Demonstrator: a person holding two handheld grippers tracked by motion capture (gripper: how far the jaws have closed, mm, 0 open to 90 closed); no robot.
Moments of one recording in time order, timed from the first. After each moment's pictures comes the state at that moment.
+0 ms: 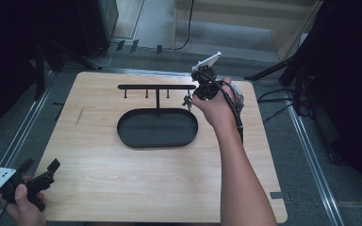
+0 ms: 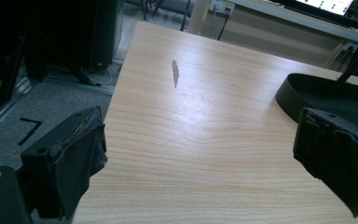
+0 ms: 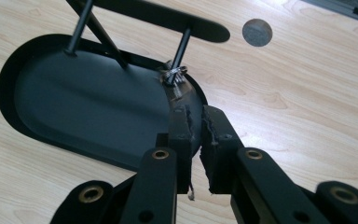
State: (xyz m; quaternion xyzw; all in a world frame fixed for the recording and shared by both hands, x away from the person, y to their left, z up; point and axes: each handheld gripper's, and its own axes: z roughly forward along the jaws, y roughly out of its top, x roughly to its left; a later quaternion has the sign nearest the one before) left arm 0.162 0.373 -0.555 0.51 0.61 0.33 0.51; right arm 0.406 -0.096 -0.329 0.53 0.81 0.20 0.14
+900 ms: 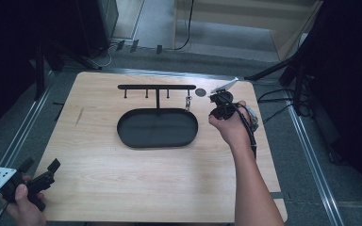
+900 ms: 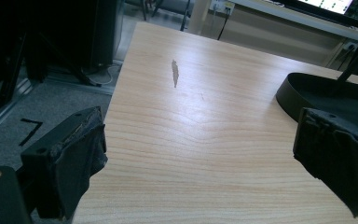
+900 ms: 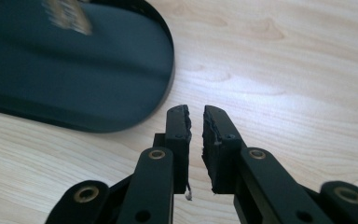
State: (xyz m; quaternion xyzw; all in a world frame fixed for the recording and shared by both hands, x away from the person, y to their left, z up) left arm 0.162 0.372 -0.555 0.51 0.61 0.34 0.50; right arm 0.398 -0.155 -0.396 0.57 0.80 0.16 0.10
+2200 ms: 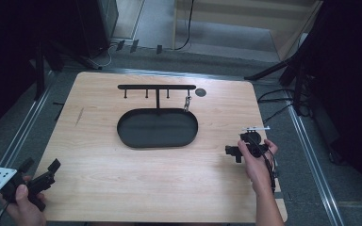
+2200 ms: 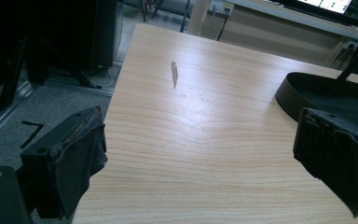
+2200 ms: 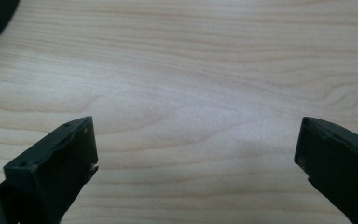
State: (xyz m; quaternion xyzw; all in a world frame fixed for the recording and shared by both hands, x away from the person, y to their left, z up) left arm 0.161 0.372 -0.555 0.51 0.61 0.34 0.50; right arm 0.341 -0.263 -0.509 0.62 0.73 0.22 0.17
